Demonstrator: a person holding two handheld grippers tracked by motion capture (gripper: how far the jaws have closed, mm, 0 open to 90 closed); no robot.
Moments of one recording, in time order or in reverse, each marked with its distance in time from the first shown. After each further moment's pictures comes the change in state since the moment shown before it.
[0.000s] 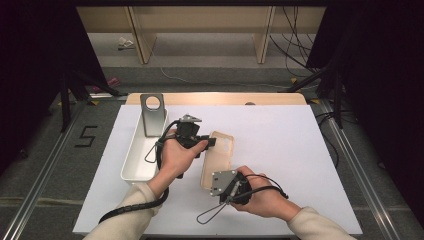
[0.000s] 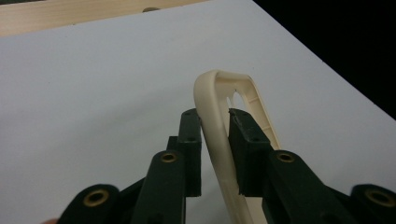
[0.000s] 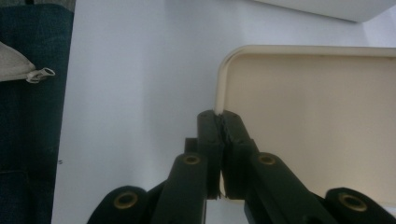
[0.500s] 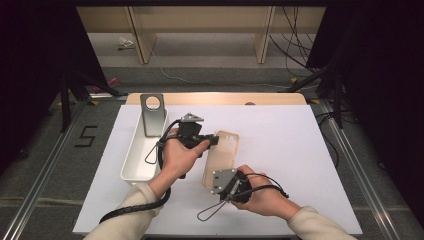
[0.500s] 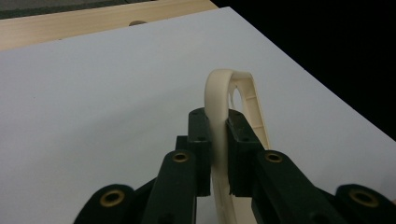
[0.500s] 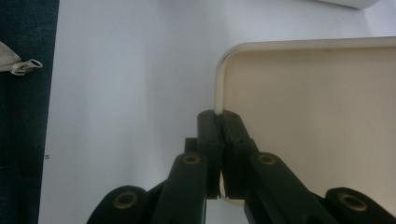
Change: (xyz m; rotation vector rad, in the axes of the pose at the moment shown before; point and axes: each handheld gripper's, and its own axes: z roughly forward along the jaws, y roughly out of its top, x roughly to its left) left arm -0.009 0.003 -0.005 -0.028 -0.037 0.022; right arm -0.004 -0.004 0.005 0.023 -0.003 0.010
